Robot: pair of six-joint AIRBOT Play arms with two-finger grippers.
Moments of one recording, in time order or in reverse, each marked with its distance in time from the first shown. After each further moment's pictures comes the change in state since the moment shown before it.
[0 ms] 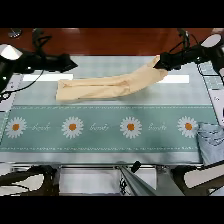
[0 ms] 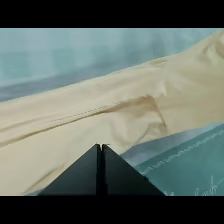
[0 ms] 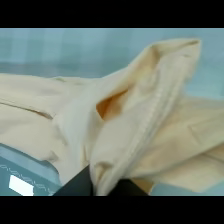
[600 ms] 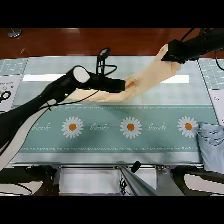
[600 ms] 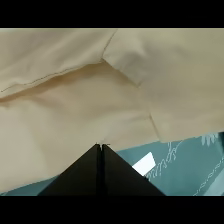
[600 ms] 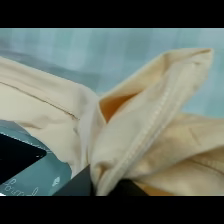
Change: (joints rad) left arm -0.468 -0.179 -0.002 -0.002 0.215 -0.142; right arm 0.087 0.286 0.000 -0.161 0.130 0.176
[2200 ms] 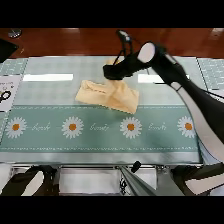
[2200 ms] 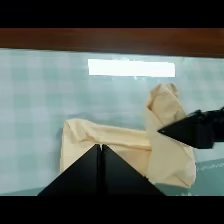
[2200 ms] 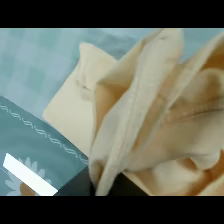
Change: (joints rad) left arm 0.744 0.770 0.043 0.261 -0.512 -0.033; right arm 0.493 -0.310 -0.014 0.051 -0.431 0.129
